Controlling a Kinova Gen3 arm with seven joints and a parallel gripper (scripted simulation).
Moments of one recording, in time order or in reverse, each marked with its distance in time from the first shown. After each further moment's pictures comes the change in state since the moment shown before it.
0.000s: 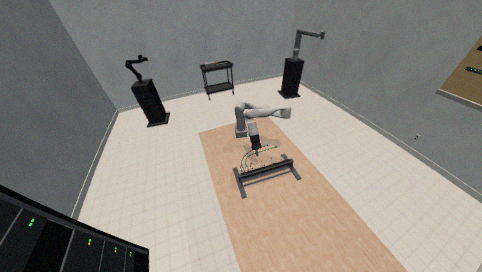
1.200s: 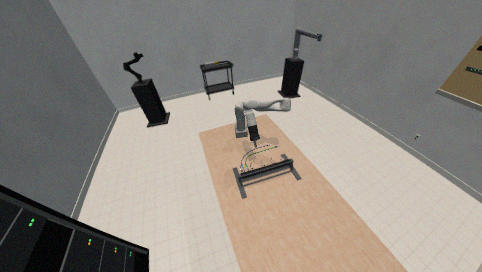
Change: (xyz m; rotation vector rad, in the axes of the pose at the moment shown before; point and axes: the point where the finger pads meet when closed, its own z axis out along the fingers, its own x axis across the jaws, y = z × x) arm 0.001 0.003 -0.074 -0.014 0.004 0.010
